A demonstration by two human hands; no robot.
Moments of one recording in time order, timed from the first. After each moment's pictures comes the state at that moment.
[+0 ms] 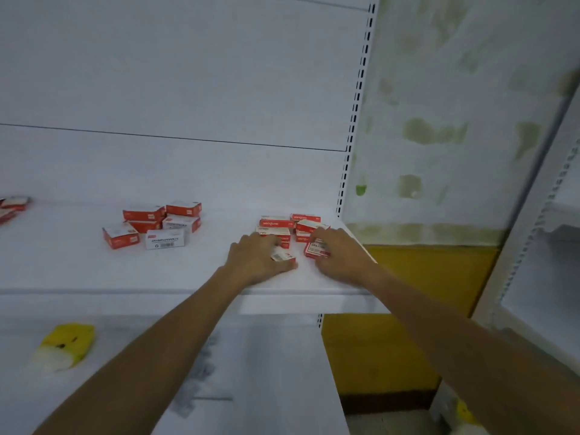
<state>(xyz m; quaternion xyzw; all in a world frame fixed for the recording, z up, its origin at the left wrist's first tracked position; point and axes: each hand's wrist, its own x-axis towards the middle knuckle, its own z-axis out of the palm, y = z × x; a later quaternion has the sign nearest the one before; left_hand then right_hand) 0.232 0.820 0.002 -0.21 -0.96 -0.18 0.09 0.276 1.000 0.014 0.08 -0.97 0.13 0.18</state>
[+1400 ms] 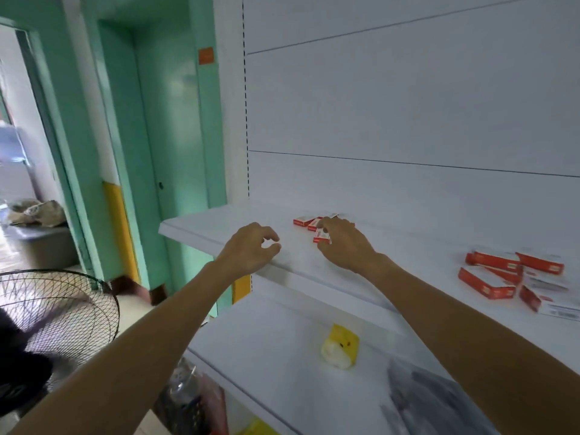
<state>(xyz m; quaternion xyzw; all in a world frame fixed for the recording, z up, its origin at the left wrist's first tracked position) 0.258 0.247 0.034 0.05 -0.95 -0.21 0.22 0.165 0.427 0.037 0.33 -0.90 0.22 0.16</state>
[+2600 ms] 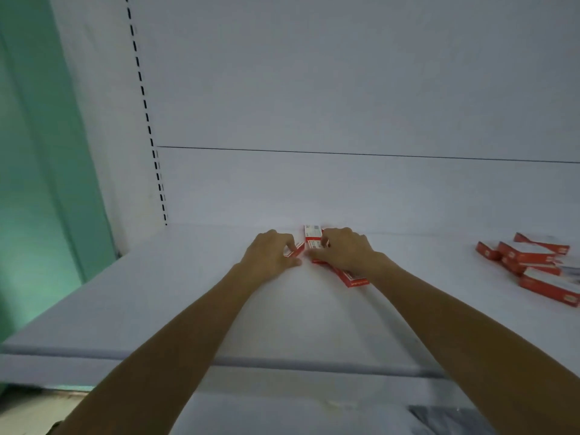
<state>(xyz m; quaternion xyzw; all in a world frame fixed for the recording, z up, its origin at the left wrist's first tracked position) -0.001 0.154 0.009 -0.20 -0.94 -0.24 0.10 0.005 0.325 0.018 0.02 -0.99 0.11 0.11</state>
